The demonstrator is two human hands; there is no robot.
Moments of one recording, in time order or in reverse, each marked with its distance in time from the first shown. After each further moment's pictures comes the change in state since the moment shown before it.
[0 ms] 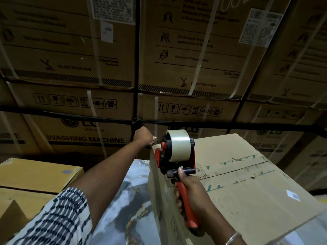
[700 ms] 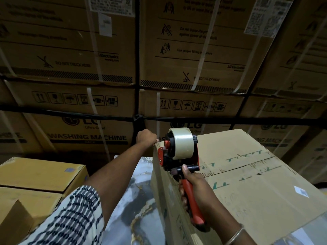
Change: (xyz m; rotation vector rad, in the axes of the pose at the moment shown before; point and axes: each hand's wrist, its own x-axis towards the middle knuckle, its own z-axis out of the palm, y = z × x) left_hand 0.004 -0.010 0.015 0.074 0.008 -0.062; right_hand 0.006 -0.005 0.000 -0.017 0.002 0.042
